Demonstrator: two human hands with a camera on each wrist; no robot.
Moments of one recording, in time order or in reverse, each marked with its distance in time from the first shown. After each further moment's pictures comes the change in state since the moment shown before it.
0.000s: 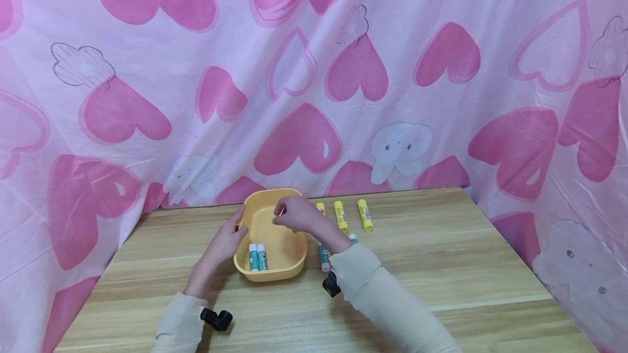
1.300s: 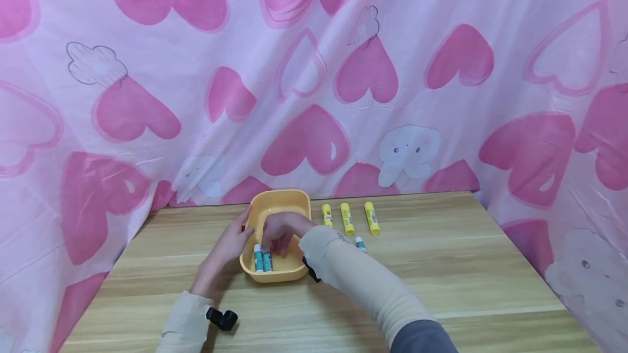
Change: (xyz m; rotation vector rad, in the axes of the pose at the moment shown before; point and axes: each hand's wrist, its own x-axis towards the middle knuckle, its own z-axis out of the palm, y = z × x) left_hand -0.003 0.001 0.000 0.014 0.039 0.026; right_hand 0.060 -0.005 0.048 0.030 -0.567 0.157
